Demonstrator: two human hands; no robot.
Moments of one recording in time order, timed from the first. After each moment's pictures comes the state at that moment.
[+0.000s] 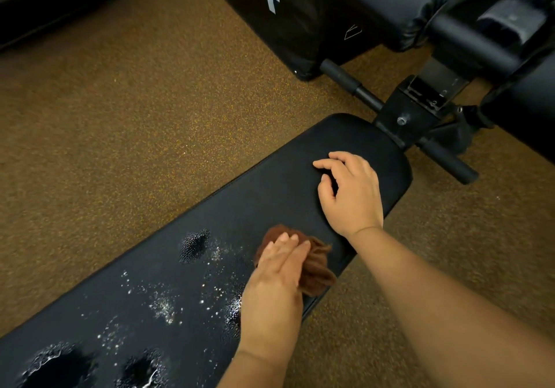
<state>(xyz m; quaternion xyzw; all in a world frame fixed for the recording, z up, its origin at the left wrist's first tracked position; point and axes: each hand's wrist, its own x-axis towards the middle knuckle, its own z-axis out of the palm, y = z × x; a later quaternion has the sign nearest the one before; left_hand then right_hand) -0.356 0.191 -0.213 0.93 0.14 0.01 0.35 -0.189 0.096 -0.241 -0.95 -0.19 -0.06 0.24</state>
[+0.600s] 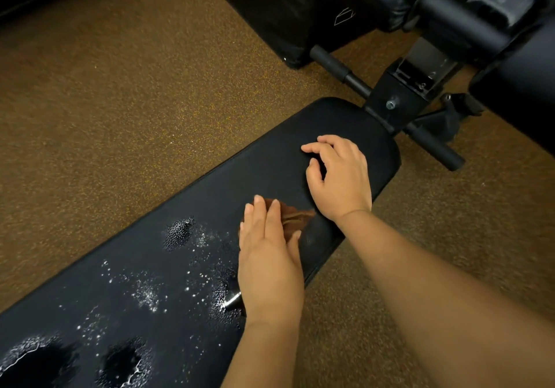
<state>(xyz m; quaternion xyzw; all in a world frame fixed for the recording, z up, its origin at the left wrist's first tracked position) -0.337 0.167 -0.217 0.90 0.27 0.06 0.35 -0.188 0.096 -0.244 -0.95 -0.19 -0.07 0.24</state>
